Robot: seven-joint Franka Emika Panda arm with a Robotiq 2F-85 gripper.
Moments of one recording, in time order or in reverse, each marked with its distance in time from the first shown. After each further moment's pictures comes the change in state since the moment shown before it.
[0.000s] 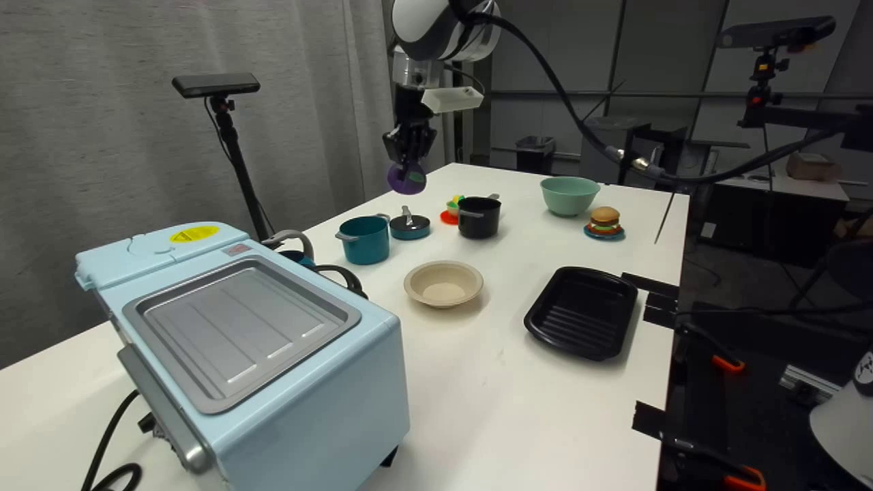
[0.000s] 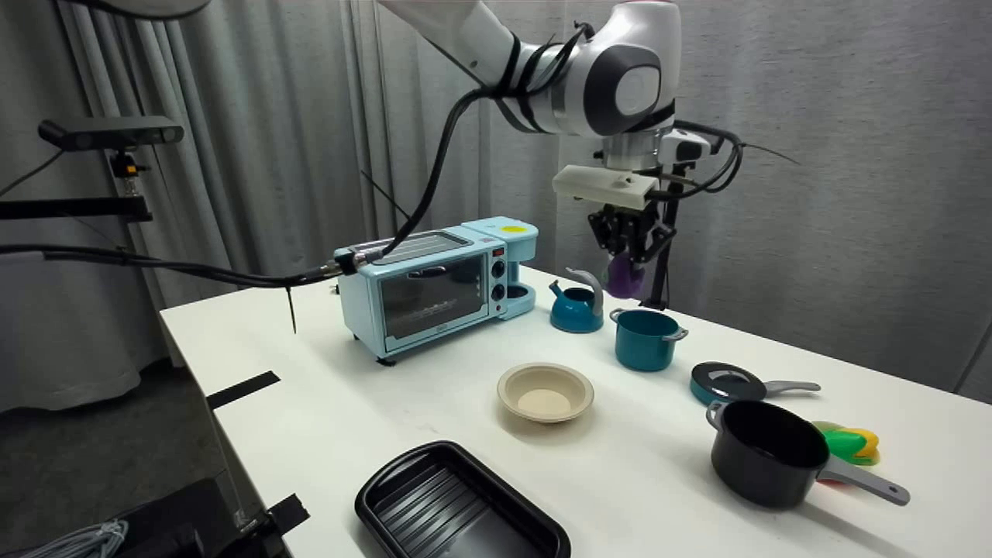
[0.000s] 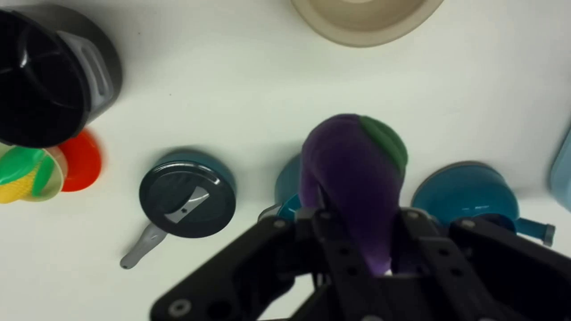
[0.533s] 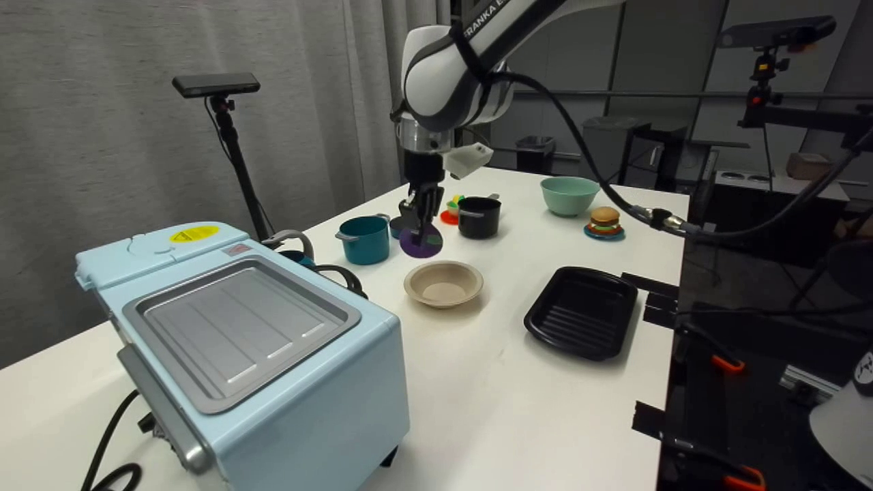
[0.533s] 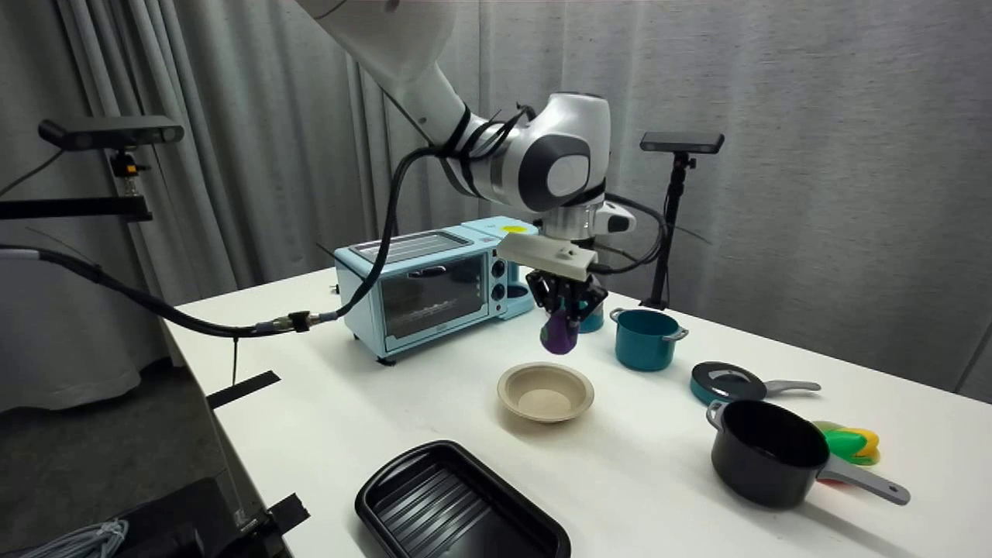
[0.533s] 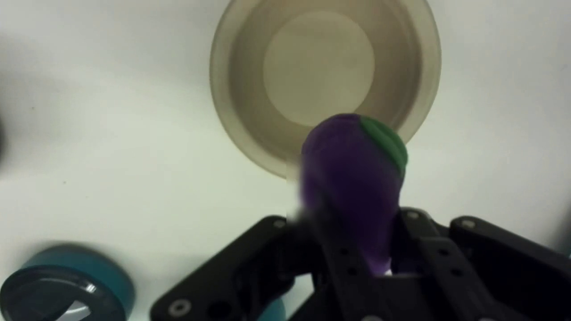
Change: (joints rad) arm 0.042 -0.051 0.044 -0.316 -0.005 0.166 -0.129
